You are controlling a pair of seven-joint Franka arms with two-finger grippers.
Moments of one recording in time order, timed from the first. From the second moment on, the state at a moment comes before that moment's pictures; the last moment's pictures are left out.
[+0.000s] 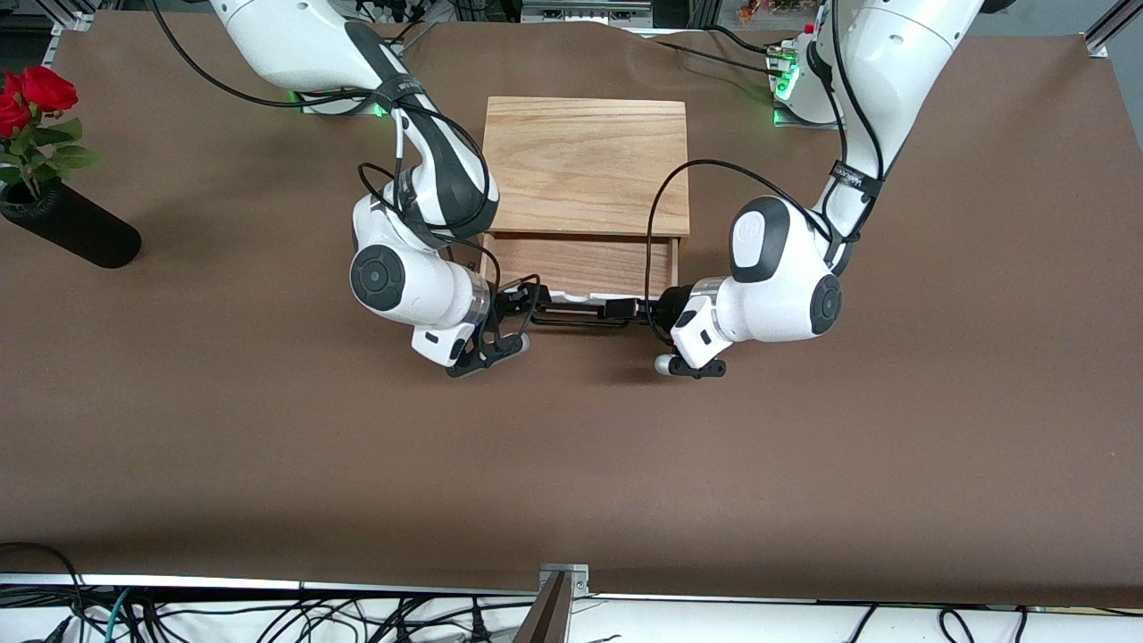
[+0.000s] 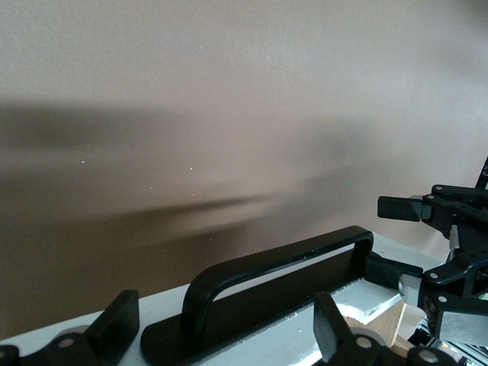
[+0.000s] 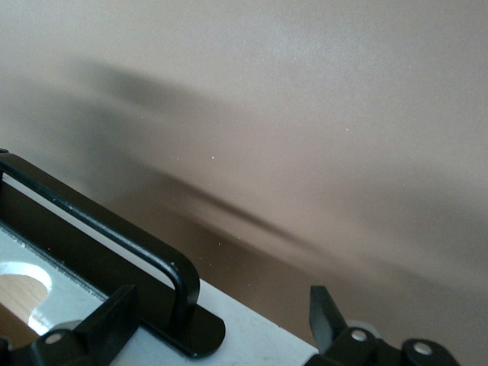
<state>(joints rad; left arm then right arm) -0.25 0.61 -0.25 -1.64 -0.78 2.19 -0.03 0.51 0.65 0.04 -1.48 0.42 2.10 0.01</state>
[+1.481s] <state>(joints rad) -0.26 0.61 -0.27 -1.65 -0.66 1.83 -0.03 0.56 0.65 0.05 -1.48 0.43 1.78 0.01</state>
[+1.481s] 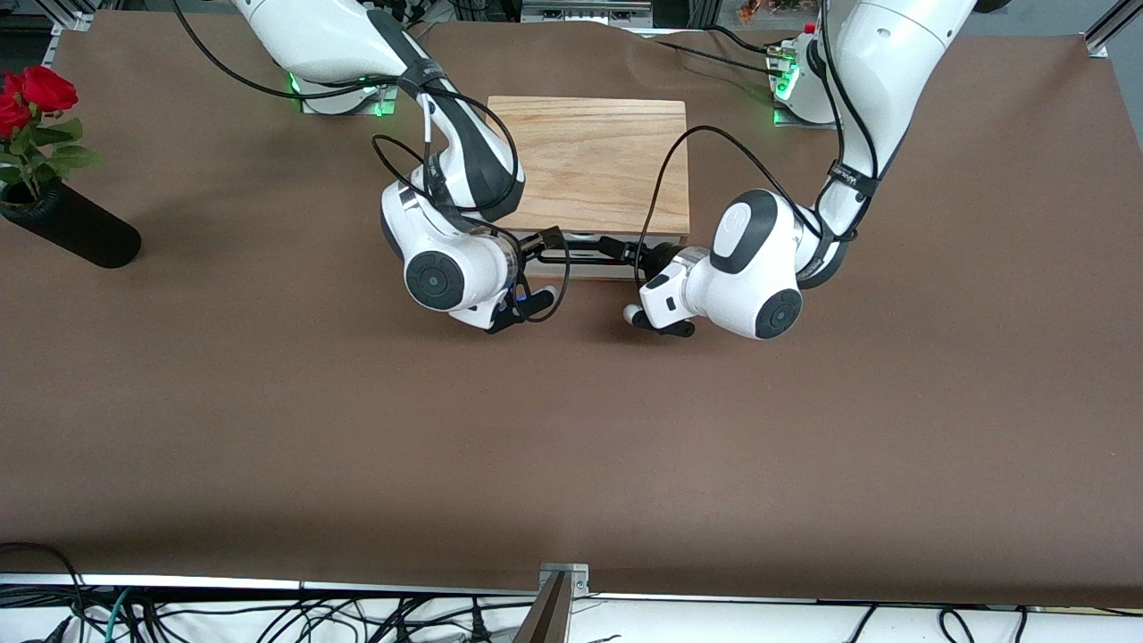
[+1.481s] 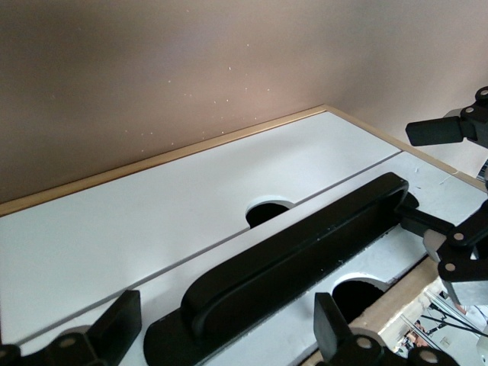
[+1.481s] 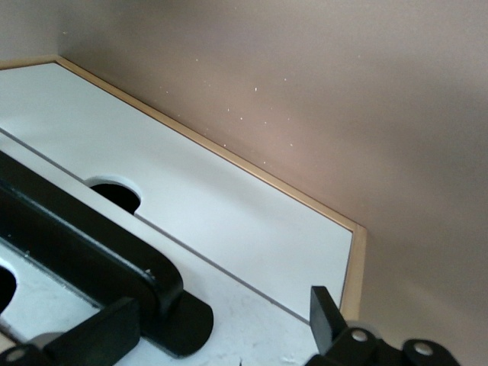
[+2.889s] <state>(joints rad) -0.13 0.26 -0.15 -1.59 -0.25 1.74 -0.02 0.39 0.64 -0.10 -1.21 0.31 1.70 -0.06</state>
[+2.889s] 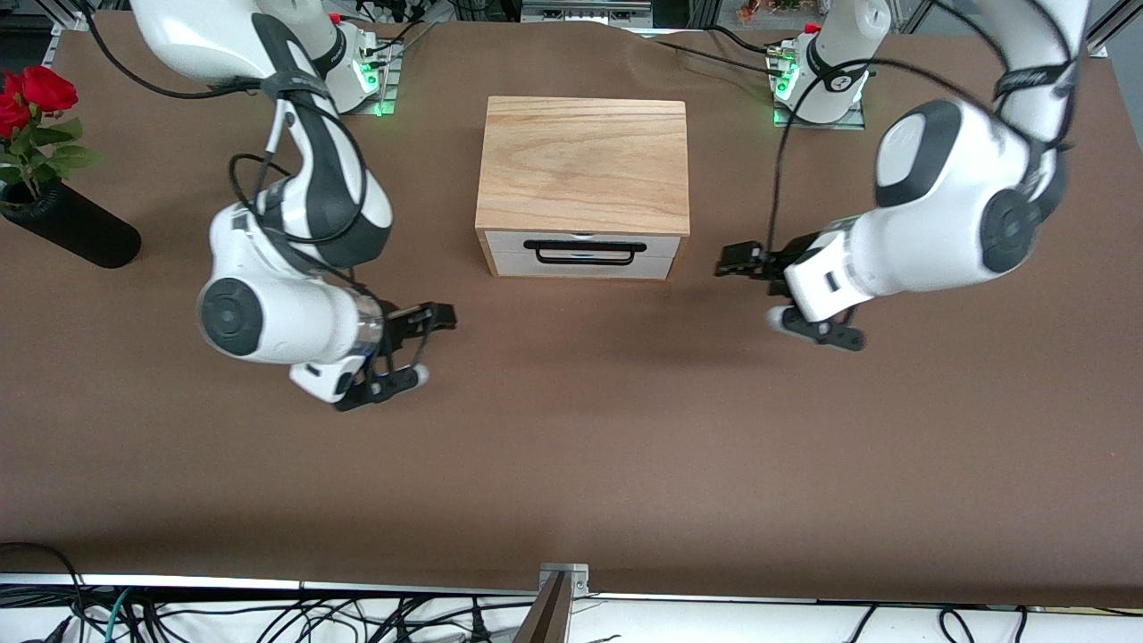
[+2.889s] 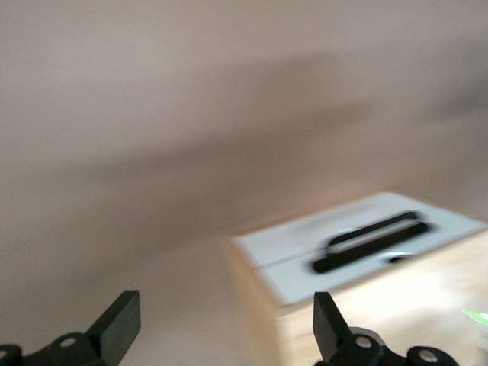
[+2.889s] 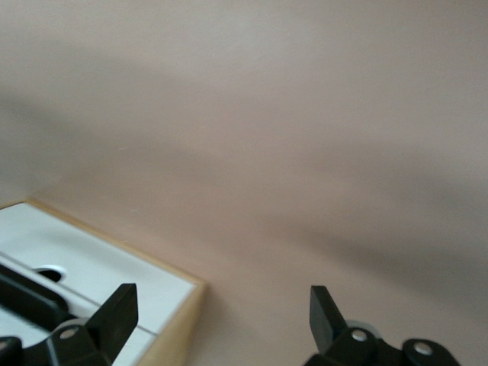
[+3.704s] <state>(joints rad) -0.06 -0.02 -0.02 -1.59 0.00 1.60 -0.02 0.21 0.43 -0.21 -1.23 0.13 1.64 -0.06</state>
